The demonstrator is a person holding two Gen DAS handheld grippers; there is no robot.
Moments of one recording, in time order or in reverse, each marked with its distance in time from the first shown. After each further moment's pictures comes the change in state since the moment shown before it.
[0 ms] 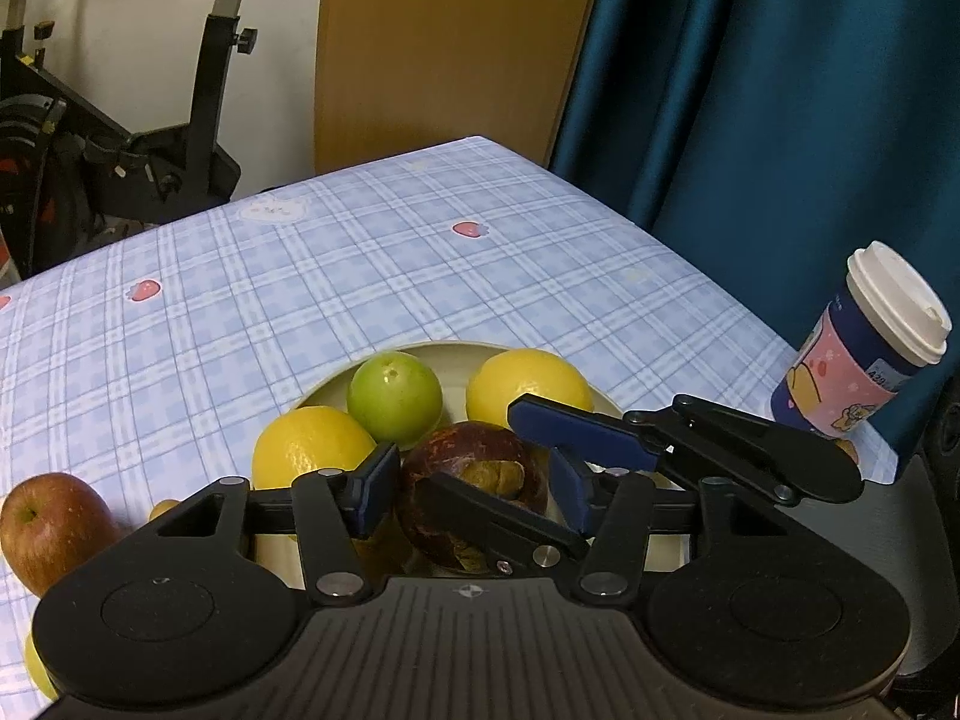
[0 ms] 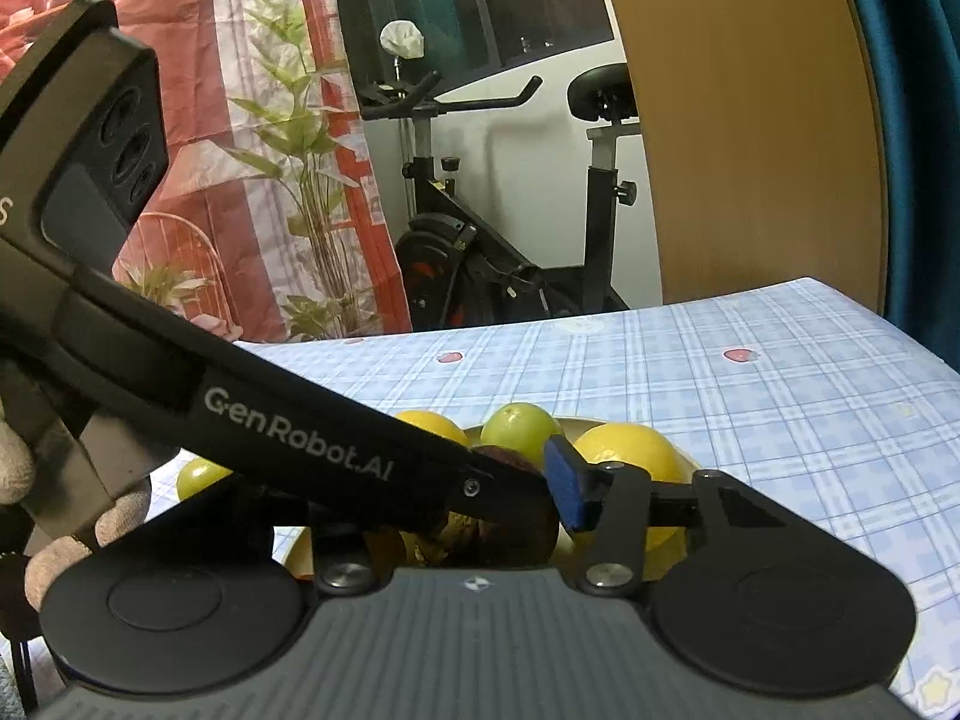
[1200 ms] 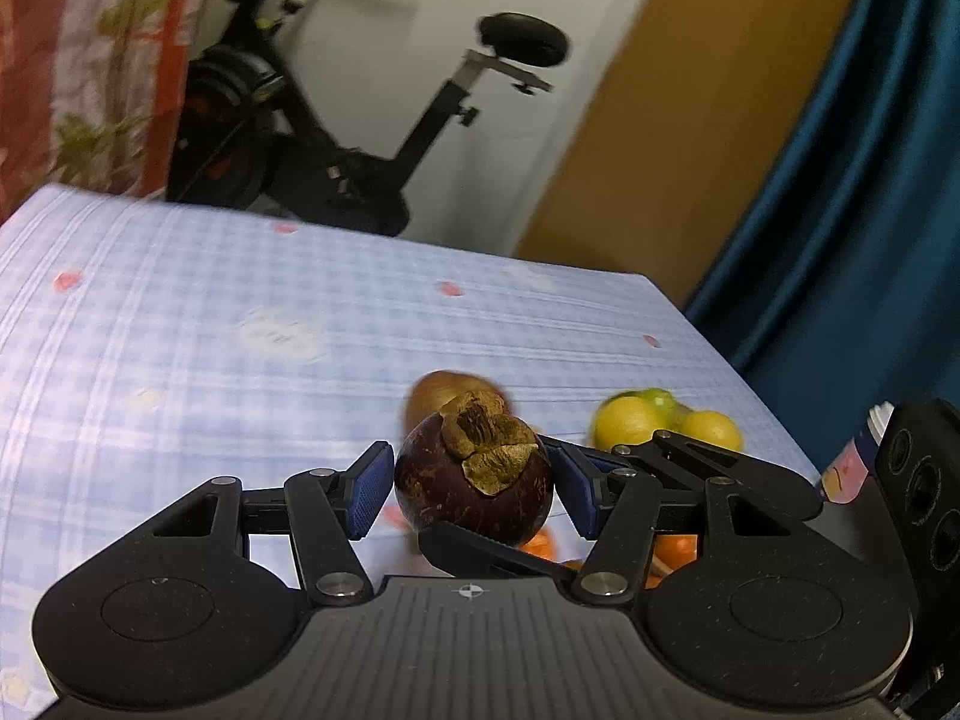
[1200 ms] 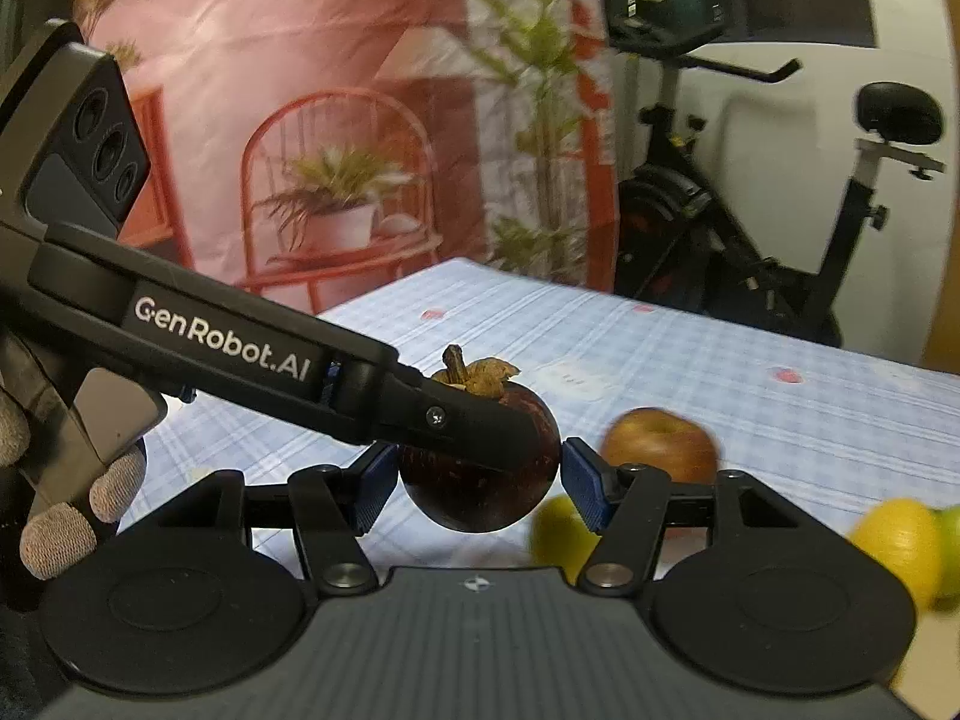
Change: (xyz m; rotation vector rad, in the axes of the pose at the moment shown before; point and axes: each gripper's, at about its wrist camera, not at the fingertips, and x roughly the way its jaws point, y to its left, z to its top) left arm -0.140 0.143 -0.083 -0.331 -0.223 0.059; right arm 0.076 0.179 -0.001 -0.258 0.140 0.272
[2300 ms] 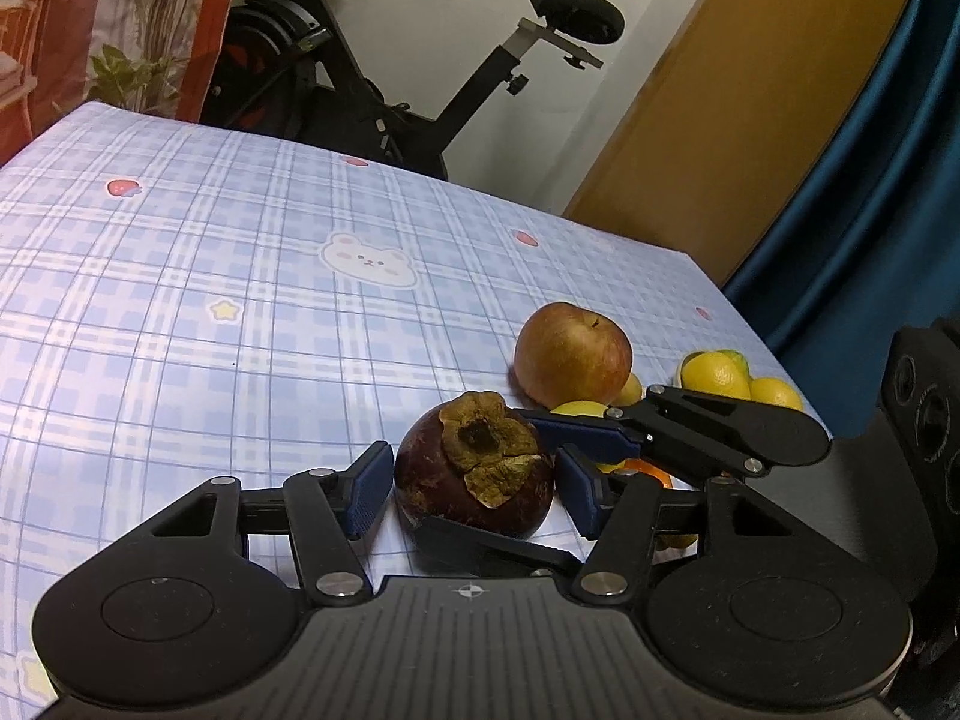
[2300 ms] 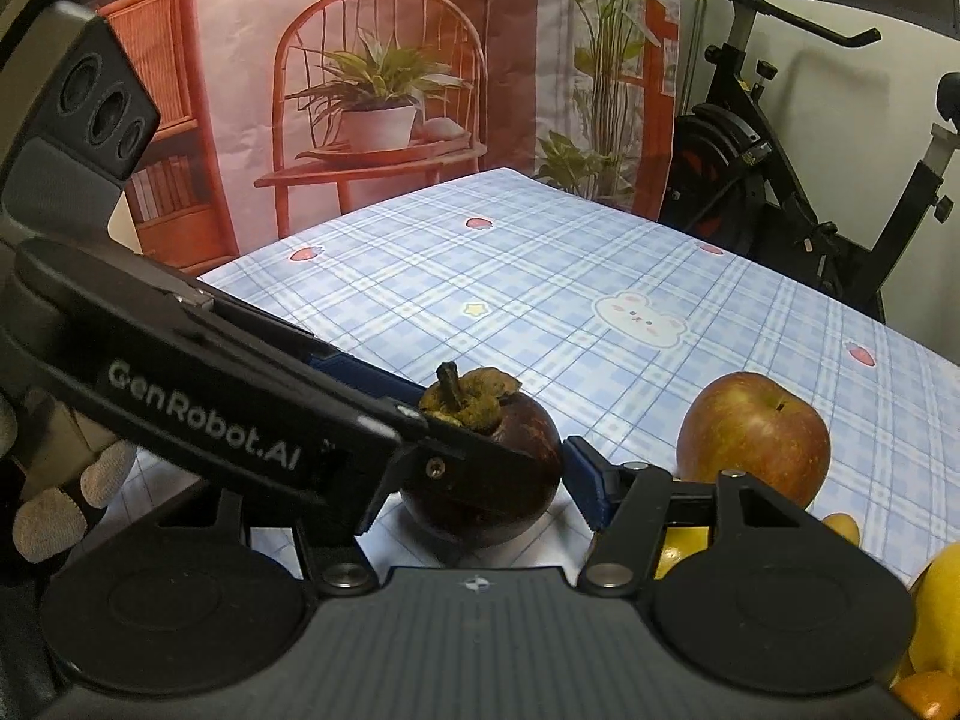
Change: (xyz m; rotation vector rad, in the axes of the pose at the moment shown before) left arm 0.008 0.075 -0.041 -0.101 0.041 -0.001; right arm 0.064 0.024 -0.005 -0.127 0.197 0.051
